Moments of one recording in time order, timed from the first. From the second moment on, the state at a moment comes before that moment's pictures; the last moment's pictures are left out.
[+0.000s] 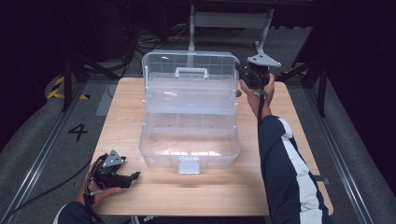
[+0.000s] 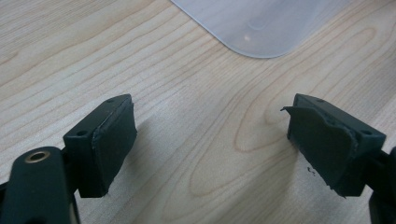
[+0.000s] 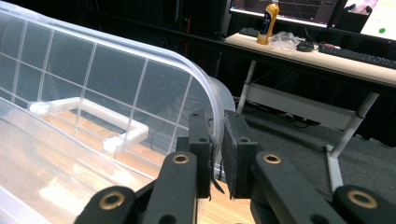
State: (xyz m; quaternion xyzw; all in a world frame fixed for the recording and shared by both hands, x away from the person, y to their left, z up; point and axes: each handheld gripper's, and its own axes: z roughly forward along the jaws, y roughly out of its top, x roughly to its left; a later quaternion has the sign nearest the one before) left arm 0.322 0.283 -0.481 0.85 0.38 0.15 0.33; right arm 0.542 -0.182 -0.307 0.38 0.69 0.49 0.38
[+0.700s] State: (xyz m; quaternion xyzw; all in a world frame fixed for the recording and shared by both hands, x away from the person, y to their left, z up) left arm 0.323 0.283 -0.481 0.85 0.38 0.15 0.34; right arm 0.566 -0.181 -0.311 0.39 0.70 0.47 0.36
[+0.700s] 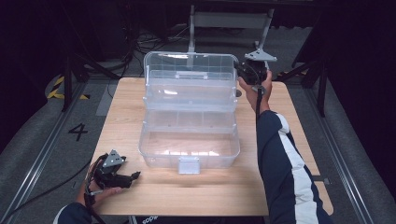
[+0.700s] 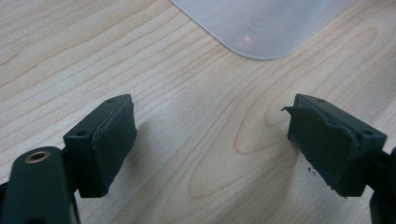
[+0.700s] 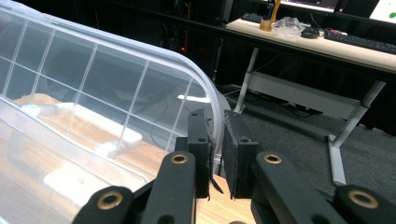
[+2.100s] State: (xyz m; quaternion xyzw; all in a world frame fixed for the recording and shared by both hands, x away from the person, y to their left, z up) left arm 0.331 0.278 -0.481 0.85 0.38 0.14 0.34; right arm 0.609 -0.180 -0.339 0.41 0.73 0.44 0.34
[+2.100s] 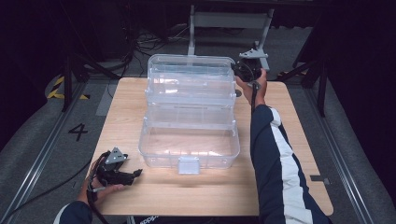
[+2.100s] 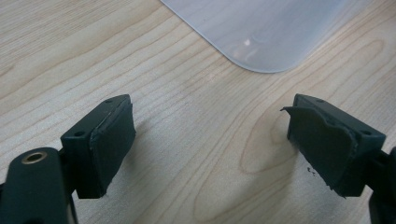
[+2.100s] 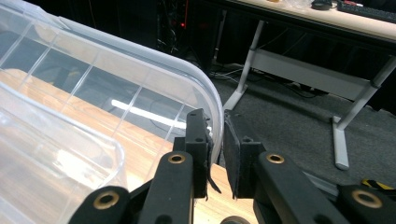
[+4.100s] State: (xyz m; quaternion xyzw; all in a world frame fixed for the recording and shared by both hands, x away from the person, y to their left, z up) left arm 0.331 0.279 -0.481 0.85 0.38 0.14 0.34; right arm 0.579 -0.193 -0.337 0.36 0.77 0.43 0.30
